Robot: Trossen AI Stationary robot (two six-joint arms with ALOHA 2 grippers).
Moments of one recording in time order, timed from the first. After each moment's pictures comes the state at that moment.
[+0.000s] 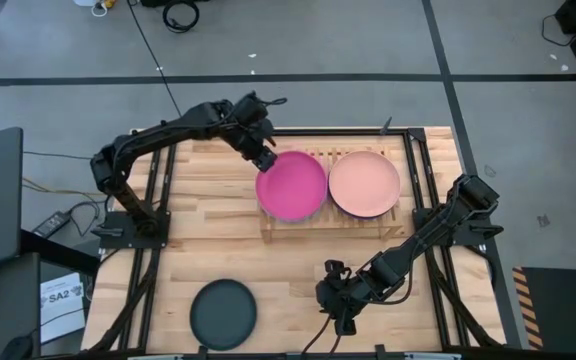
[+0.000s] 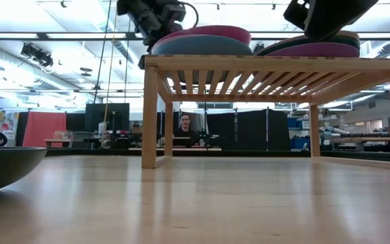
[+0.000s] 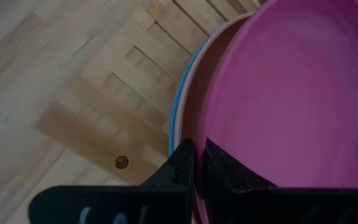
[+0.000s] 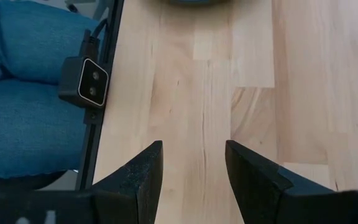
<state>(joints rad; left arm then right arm) 0.48 1.67 1.58 -0.90 0.33 -0.33 0.64 1.76 1.26 -0.44 0.19 0.55</state>
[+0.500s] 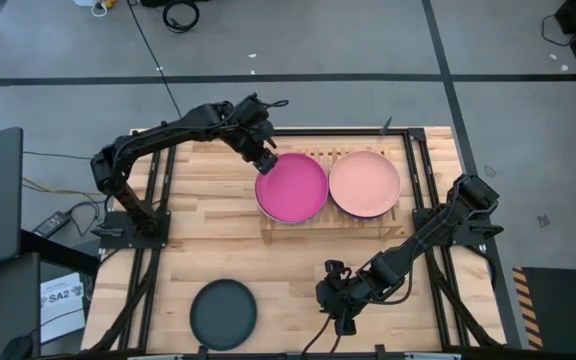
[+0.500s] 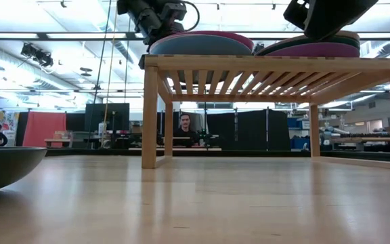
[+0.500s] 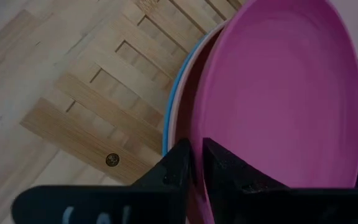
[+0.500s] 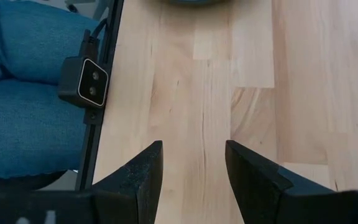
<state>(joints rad) 0.46 1.67 1.58 -0.90 0.33 -0.33 0.64 1.76 1.26 -0.44 0.19 0.55</state>
